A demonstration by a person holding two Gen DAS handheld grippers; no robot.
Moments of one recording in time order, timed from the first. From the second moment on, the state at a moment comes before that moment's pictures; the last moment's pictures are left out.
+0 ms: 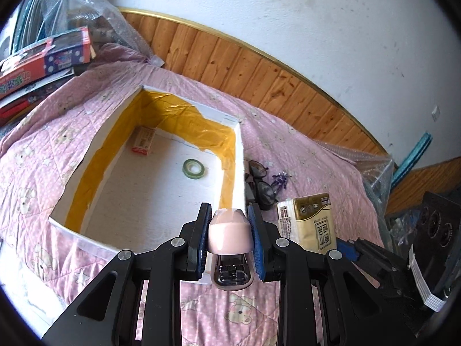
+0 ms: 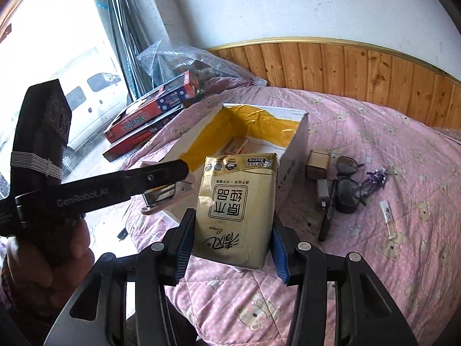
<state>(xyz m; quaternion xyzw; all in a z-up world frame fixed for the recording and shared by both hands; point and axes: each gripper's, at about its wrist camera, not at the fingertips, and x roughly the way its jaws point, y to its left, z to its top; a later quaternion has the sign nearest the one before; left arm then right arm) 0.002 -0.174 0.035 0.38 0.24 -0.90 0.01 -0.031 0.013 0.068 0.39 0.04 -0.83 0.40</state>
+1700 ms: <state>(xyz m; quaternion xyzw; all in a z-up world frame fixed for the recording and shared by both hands) -0.144 -0.277 -0.062 0.56 0.26 -0.78 0.13 -0.243 -0.162 -0.005 0.54 0.09 -0.75 0.37</state>
